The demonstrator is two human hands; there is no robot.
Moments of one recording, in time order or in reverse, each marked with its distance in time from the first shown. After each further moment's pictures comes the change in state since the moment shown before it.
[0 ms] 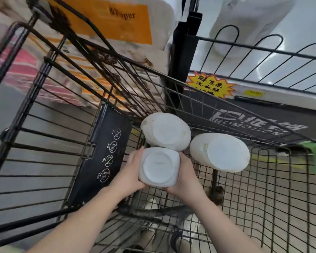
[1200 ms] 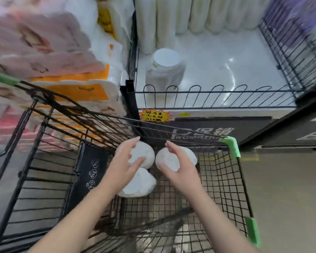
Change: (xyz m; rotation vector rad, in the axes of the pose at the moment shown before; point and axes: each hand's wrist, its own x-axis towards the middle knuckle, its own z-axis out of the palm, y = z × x) left_hand -0.057 0.176 -0.059 -0.064 0.320 0.457; right_hand -0.071 -0.099 -0.145 0.129 0.276 0.046
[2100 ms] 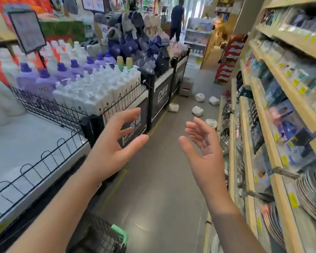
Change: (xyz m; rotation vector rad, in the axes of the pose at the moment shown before) left_hand -0.088 0.507 0.154 -0.434 -0.765 1.072; right_hand -0.378 -0.130 -0.328 0.027 1.525 -0.195
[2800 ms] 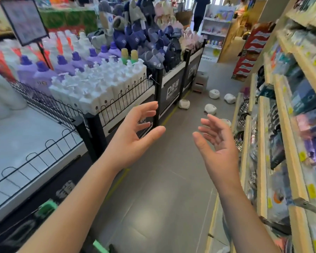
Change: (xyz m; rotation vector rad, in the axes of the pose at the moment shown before) left_hand 0.111 -0.031 0.091 -0.031 -0.010 -0.113; right_hand 0.117 0.093 -0.056 0.008 -0.034 0.020
